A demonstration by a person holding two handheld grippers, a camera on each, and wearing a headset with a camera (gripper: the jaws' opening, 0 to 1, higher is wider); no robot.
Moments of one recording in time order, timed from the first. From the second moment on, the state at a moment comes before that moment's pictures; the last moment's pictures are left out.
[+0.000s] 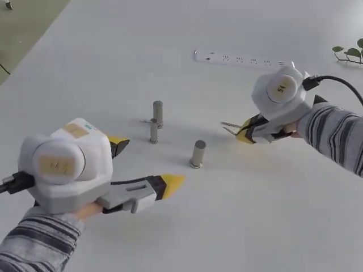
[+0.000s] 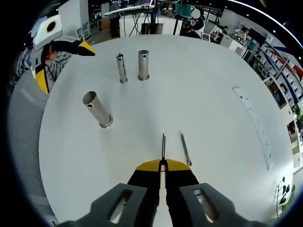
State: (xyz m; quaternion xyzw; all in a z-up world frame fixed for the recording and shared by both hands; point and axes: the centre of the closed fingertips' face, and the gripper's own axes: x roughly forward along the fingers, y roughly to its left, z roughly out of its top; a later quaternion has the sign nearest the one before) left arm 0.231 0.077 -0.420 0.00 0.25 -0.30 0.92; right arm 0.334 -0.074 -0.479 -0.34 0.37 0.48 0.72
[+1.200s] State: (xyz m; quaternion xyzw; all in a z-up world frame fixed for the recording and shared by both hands) left arm 0.231 0.038 -0.405 -0.11 0.26 -0.35 0.89; right arm 0.241 -0.016 -0.425 -0.41 0.22 0.59 0.66
